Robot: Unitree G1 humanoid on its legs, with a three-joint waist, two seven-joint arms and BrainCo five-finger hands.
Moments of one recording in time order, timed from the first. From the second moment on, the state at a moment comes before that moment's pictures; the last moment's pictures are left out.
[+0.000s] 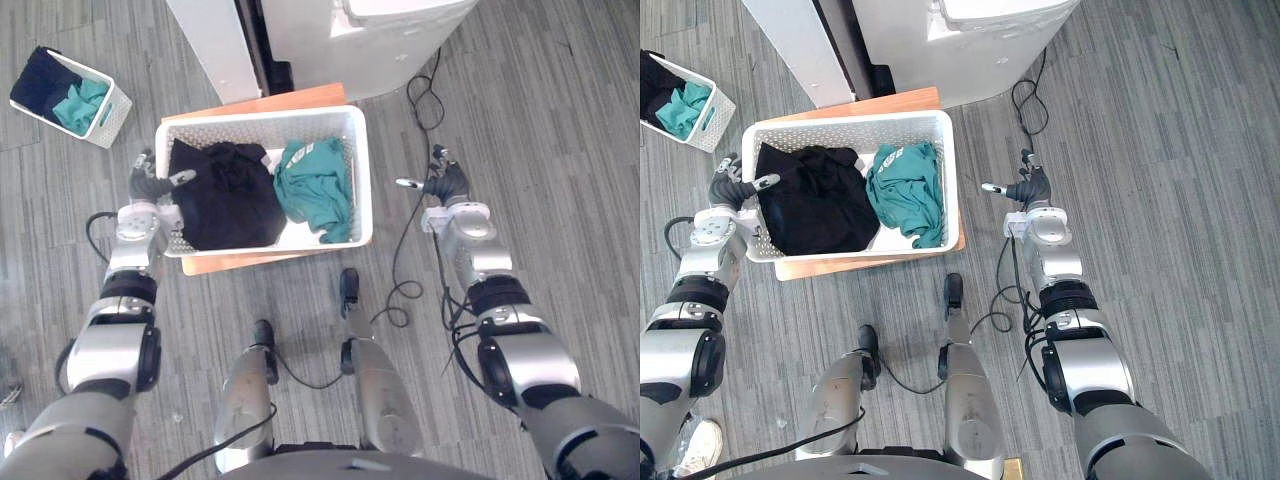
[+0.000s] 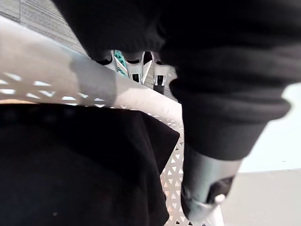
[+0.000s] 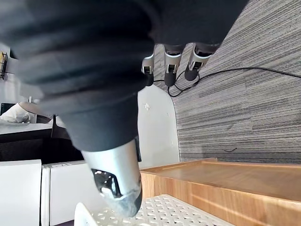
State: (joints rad) left arm -0.82 0.43 0.11 0.95 -0.28 -0.05 0.13; right arm -0.77 -0.39 0.02 0.72 0.27 -0.01 -0.08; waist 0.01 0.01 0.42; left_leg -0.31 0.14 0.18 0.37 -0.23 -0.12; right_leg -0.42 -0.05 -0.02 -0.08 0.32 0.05
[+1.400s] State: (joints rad) left arm -0.80 0.33 0.12 0.99 -0.27 -0.04 0.21; right arm -0.92 -0.33 0.02 0.95 0.15 0.05 -0.08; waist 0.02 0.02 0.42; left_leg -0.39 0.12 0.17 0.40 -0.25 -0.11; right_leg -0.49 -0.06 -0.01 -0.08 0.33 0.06
